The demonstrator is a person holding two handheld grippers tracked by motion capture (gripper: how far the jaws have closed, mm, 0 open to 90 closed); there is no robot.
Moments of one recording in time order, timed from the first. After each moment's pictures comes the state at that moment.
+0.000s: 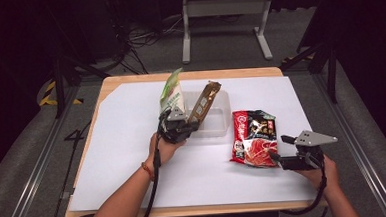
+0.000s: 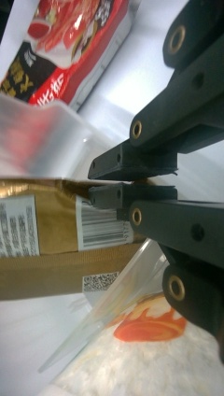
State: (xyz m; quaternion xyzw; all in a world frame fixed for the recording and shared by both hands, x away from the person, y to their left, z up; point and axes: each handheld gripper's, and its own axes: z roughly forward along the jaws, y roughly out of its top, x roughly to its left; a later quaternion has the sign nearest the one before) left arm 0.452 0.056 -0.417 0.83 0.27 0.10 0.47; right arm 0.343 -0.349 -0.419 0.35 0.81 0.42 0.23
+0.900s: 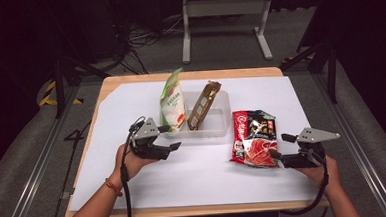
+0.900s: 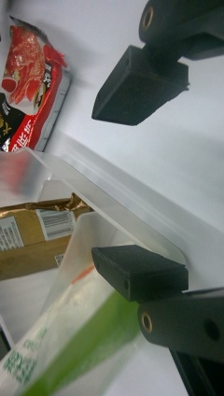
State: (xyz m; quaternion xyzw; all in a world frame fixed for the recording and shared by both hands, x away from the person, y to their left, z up) left arm 0.404 0.139 -0.399 0.84 0.20 0.14 0.48; right arm 0.348 -0.353 -0.412 0.36 0.80 0.43 0.21
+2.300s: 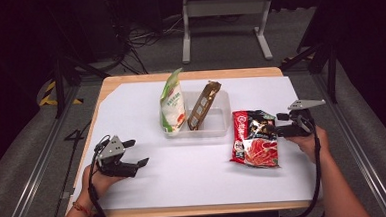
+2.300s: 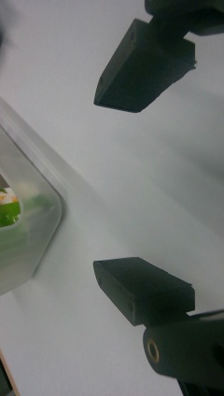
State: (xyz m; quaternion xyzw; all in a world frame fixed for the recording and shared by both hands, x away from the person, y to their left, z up) left arm 0.376 0.219 -0.433 0.84 0.26 0.16 0.45; right arm 0.444 -0.362 -0.407 0.42 0.80 0.40 0.16
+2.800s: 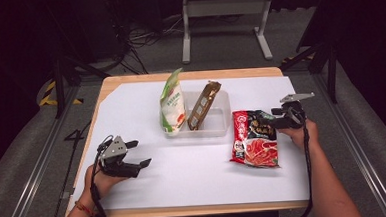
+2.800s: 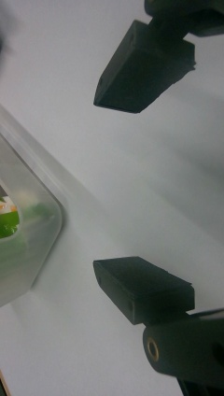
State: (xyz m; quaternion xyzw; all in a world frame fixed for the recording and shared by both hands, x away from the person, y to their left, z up) left arm 0.377 0.214 -0.436 0.85 0.25 0.15 0.45; right arm 0.479 -0.358 -0.422 0.44 0.79 0.39 0.16
